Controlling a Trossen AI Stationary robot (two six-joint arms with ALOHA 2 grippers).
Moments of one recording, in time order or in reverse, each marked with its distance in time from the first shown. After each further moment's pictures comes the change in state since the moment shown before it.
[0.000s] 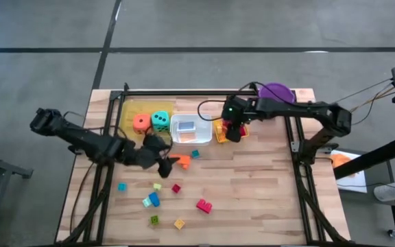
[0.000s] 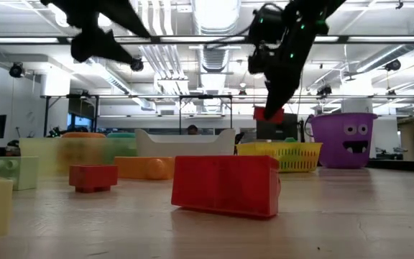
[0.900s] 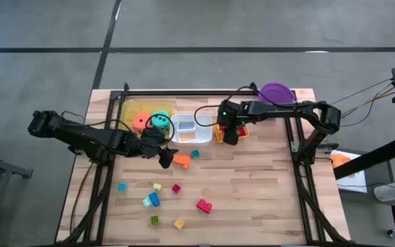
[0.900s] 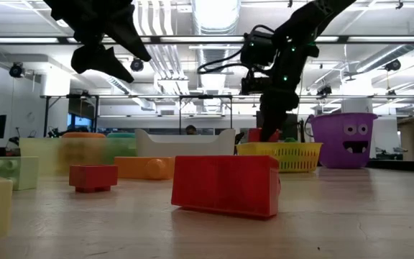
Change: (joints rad) left arm 0.129 -0.015 0.000 -0.084 0.084 -0.040; right arm -0.016 0.121 -0.040 0.120 -0.030 -0.115
